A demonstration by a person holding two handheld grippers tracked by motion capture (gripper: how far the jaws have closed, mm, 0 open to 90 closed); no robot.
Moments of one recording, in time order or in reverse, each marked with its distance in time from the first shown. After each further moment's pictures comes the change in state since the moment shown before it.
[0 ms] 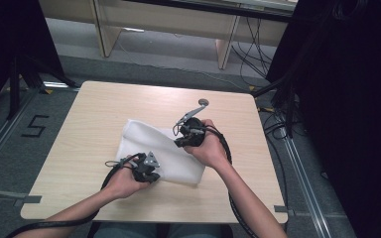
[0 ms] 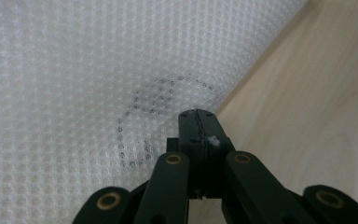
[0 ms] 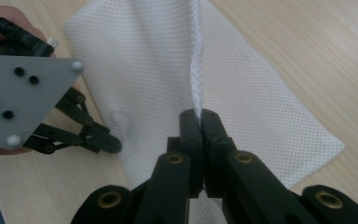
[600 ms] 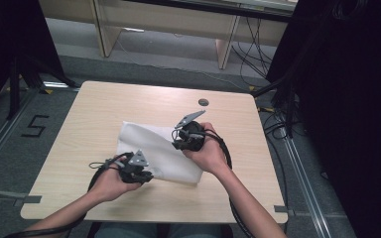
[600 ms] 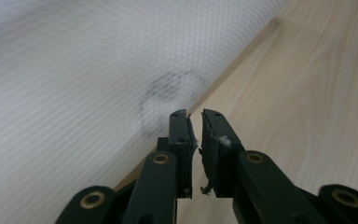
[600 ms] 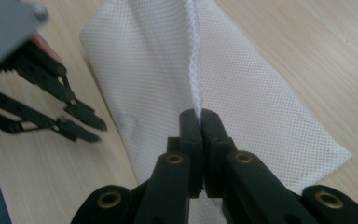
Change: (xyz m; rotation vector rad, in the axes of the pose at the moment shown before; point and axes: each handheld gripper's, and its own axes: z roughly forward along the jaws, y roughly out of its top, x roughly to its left) left arm 0.005 -0.021 -0.049 -0.096 -0.016 -0.047; right arm 0.013 -0.006 -0.004 -0.071 -0.018 -0.072
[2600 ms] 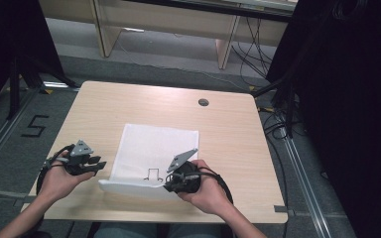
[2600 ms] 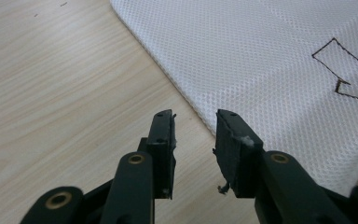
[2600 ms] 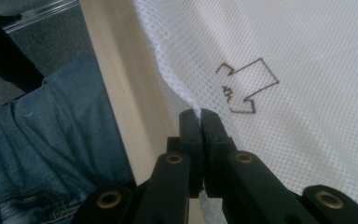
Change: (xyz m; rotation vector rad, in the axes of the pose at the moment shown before) left arm 0.069 -0.069 -0.066 -0.073 0.282 -0.199; right arm 0.078 -0.056 0.000 0.084 0.218 -0.081
